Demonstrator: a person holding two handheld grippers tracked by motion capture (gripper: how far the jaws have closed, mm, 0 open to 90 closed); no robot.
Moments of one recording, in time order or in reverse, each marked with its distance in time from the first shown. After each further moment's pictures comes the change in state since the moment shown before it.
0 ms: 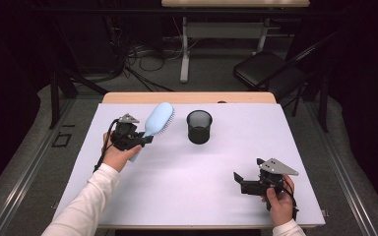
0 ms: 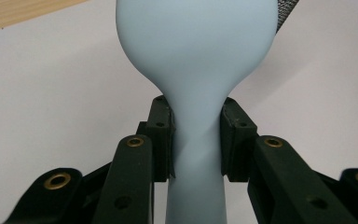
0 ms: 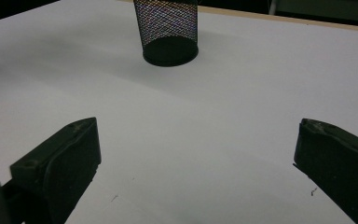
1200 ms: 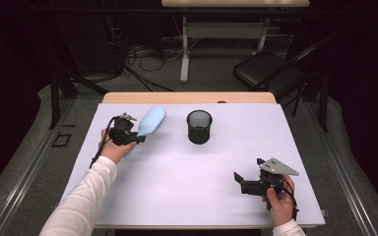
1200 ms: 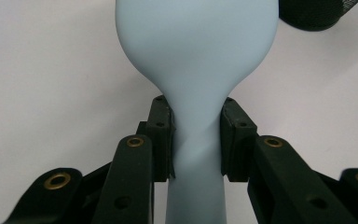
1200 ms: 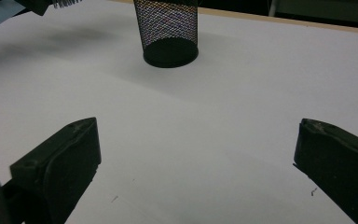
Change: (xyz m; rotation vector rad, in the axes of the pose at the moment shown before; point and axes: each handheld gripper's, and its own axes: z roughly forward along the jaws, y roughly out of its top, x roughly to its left) left arm 0.044 -0.006 0.025 0.134 0.054 -0.022; right arm 0.000 0.000 -0.001 -0.006 -0.001 -0.001
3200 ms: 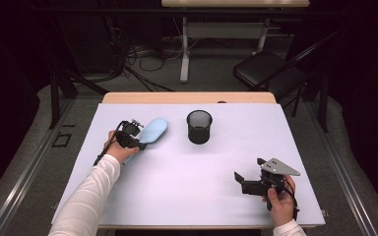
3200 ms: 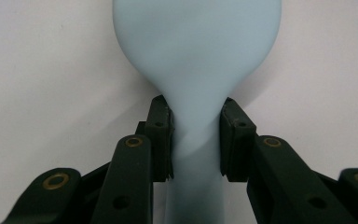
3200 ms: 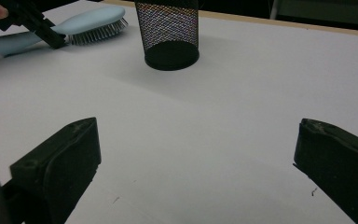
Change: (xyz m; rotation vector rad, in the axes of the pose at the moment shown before) left arm 0.010 -0.006 0.041 0.223 0.038 0.071; right arm -0.001 0.000 -0.002 -0.012 0.007 0.004
